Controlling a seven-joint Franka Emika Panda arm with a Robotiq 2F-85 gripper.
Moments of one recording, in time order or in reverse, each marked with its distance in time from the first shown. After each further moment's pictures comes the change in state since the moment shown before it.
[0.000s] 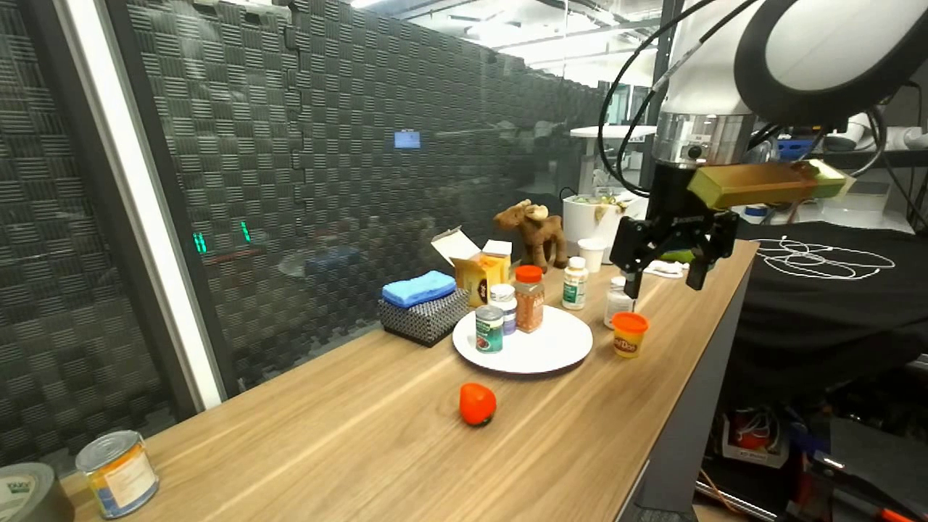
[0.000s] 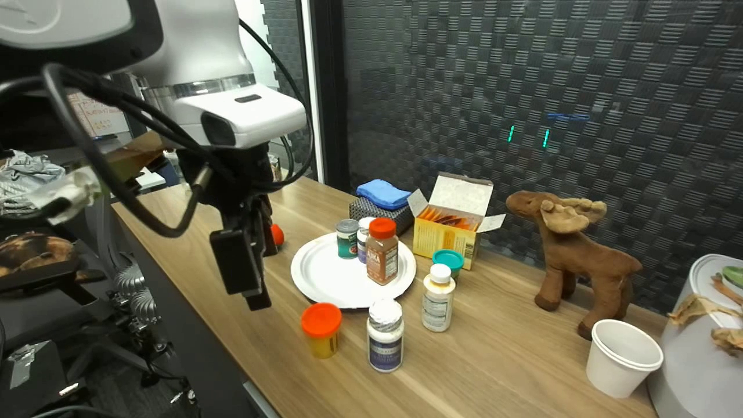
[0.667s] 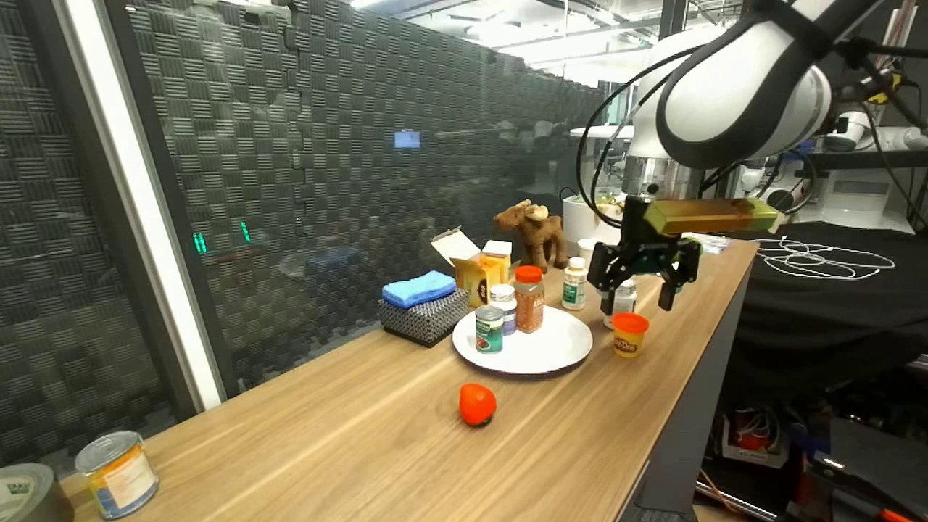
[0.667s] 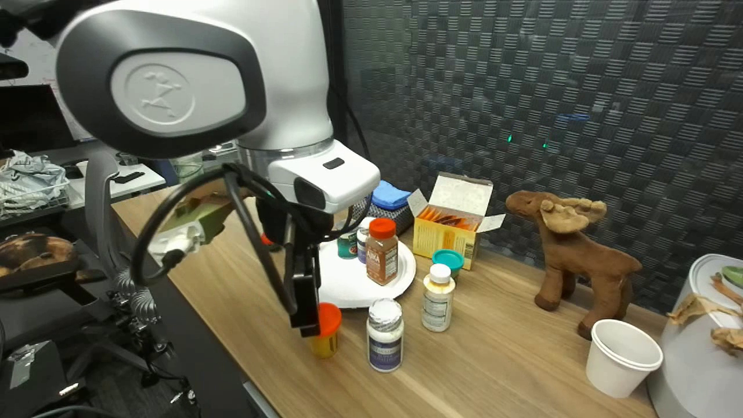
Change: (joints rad) arm -0.019 0.257 -0.052 0.145 0.129 0.064 -0.121
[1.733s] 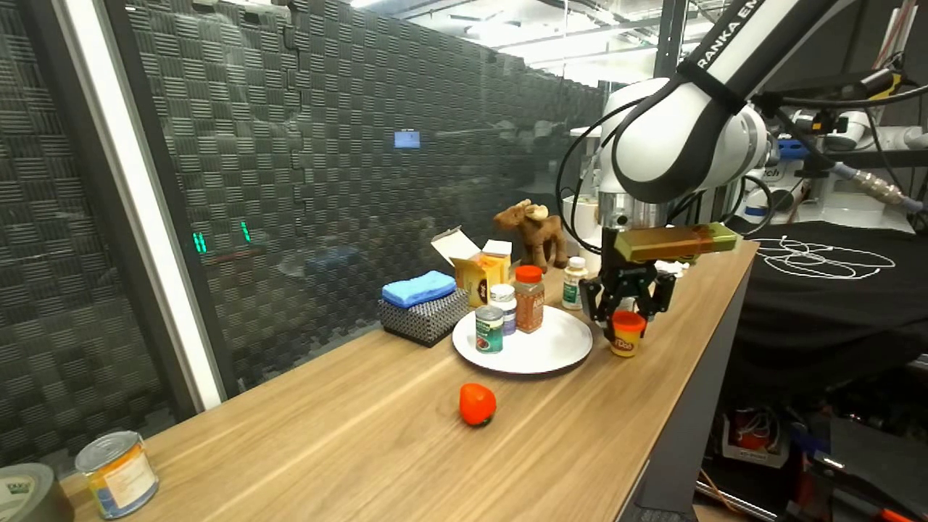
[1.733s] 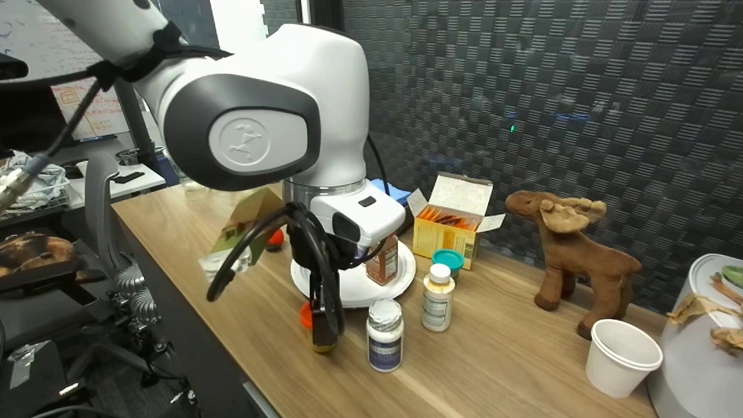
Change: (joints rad) arm 0.015 0.181 -0.015 0.124 0.006 -0.047 0.012
